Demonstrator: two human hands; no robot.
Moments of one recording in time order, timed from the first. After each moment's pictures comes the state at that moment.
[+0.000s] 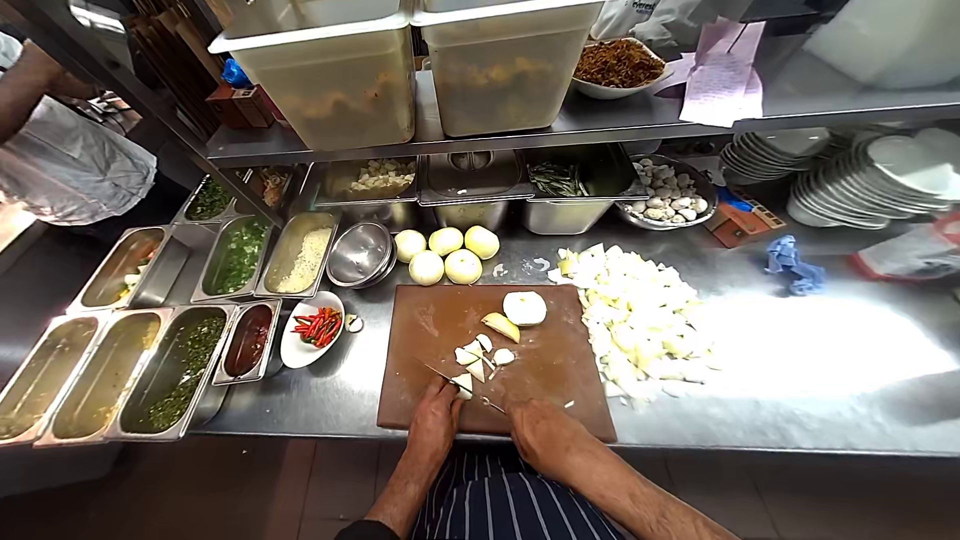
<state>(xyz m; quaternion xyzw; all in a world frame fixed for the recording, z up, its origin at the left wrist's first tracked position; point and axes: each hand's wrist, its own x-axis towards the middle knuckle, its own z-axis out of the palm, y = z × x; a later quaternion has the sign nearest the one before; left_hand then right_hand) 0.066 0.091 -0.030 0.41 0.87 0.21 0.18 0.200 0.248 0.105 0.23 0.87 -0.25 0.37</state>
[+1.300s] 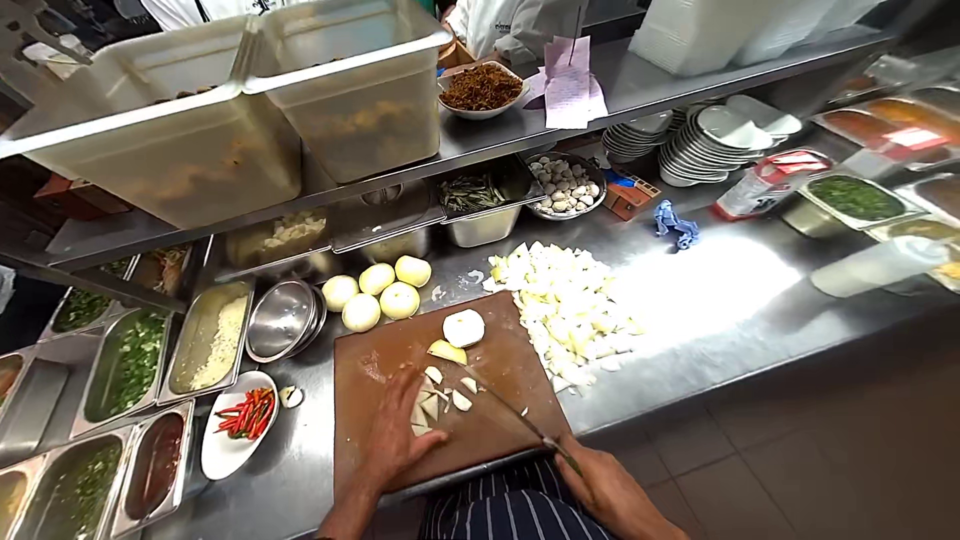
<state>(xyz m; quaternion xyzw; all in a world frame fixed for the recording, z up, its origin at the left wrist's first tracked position) 0.012 0.150 -0.041 0.61 0.74 0.25 0.11 0.381 0.282 -0.006 0.39 0.85 -0.35 0.08</state>
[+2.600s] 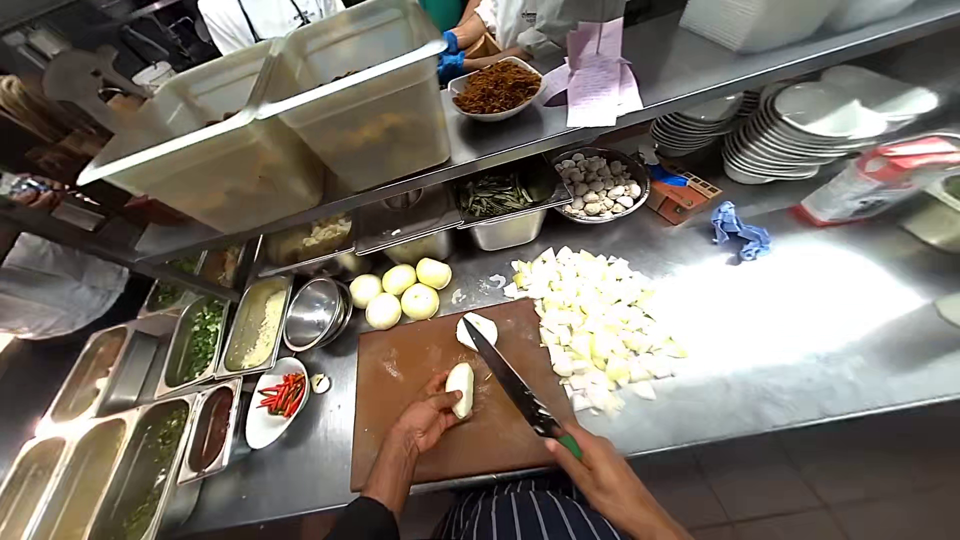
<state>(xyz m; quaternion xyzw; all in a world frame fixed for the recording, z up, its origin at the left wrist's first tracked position) 0.049 0.205 0.002 0.00 0.59 0.54 0.61 0.357 0.317 0.006 0.36 0.78 -0.51 -0.05</state>
